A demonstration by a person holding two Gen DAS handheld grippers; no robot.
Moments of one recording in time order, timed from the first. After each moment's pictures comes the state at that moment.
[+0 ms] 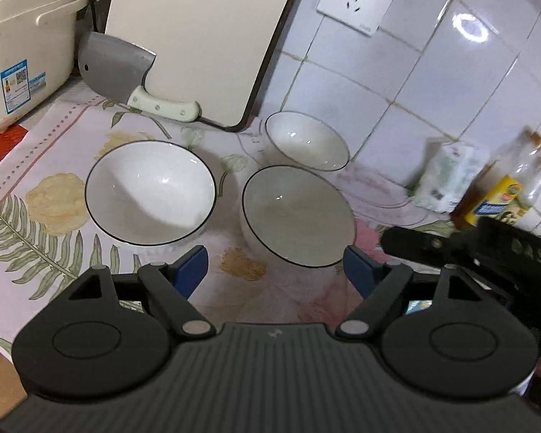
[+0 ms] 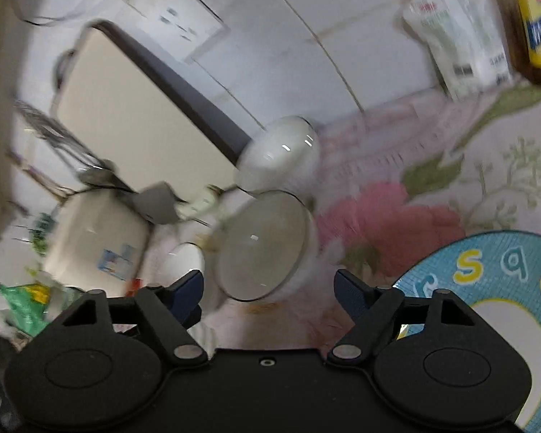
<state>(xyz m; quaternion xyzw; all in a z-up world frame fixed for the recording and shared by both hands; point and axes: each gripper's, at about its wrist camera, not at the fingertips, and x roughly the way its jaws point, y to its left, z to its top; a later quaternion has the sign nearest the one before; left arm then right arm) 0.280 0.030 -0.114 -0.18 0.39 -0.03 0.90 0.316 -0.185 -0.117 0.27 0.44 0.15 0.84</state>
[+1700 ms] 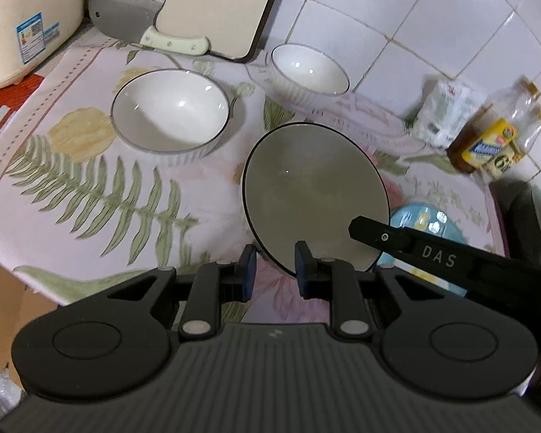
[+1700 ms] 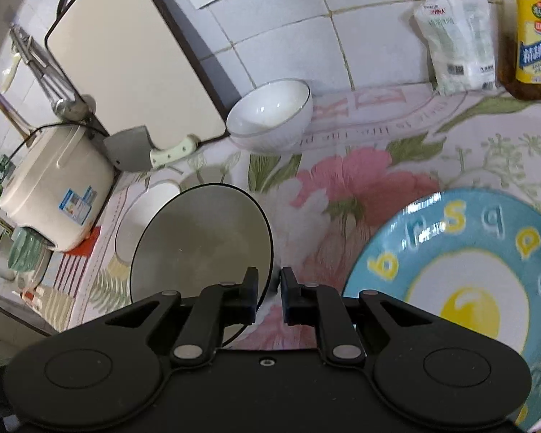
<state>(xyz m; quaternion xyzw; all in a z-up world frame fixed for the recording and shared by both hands) 0.242 0.037 -0.095 -0.18 0.49 -0.04 0.85 0.265 -0.142 -0.118 0.16 0.47 0.12 0.86</state>
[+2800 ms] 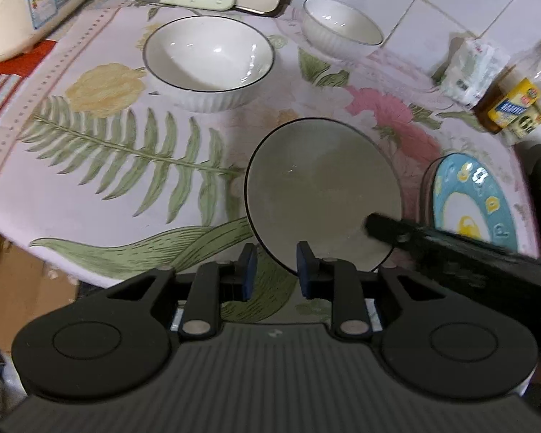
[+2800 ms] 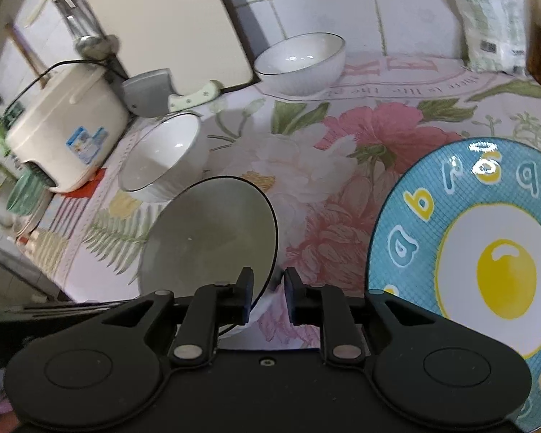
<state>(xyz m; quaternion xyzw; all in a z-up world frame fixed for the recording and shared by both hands) 0.232 0.058 -0.130 -0.14 0.54 -0.04 0.83 0.238 -0.120 -0.148 0.11 0.48 0.17 0.85</state>
